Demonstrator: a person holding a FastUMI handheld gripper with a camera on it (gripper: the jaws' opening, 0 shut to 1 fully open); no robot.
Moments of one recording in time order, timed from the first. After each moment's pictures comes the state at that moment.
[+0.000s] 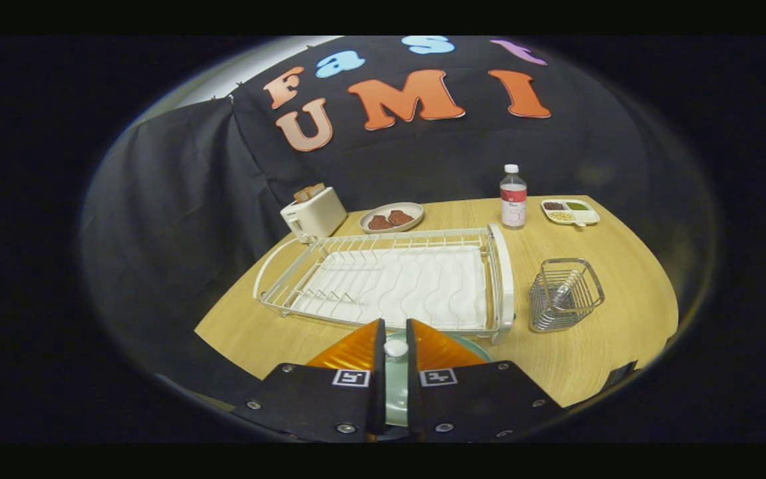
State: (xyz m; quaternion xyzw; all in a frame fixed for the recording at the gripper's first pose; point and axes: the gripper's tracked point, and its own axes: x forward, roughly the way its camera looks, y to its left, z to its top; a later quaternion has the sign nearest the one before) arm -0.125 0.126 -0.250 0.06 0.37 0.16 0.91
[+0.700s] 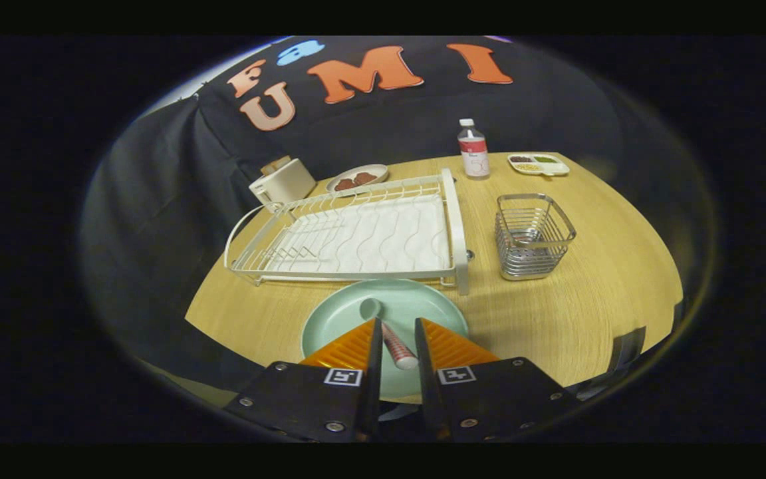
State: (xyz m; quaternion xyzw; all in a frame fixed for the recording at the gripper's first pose) arm -0.167 0.082 -0.294 0.09 0.46 0.11 0.88
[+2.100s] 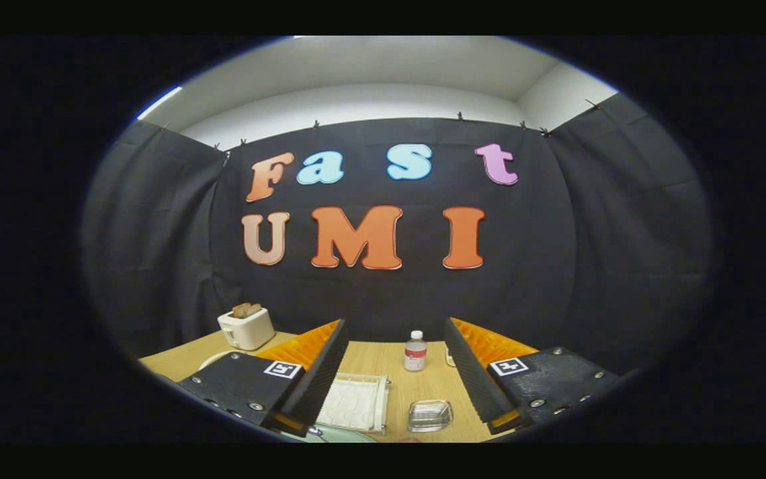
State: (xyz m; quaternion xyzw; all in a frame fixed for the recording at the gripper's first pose) arm -0.026 0.018 0.008 0.00 0.02 0.02 1.00
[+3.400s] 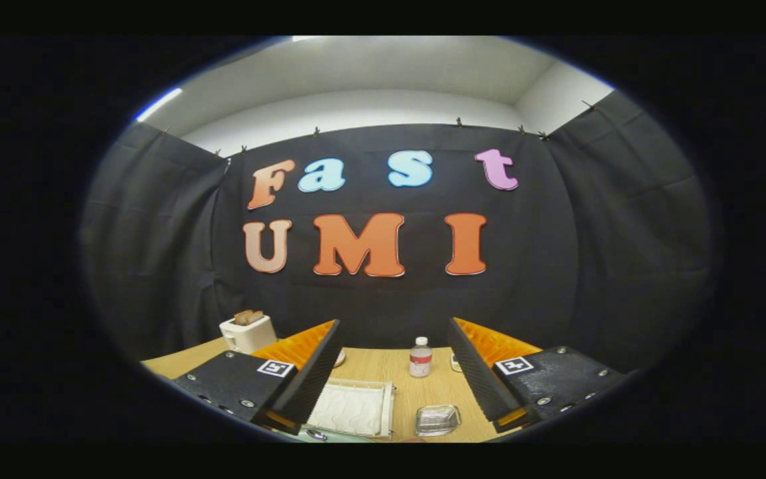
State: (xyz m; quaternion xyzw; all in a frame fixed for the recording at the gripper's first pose) arm -0.023 0.019 0.005 0.01 0.01 0.01 1.00
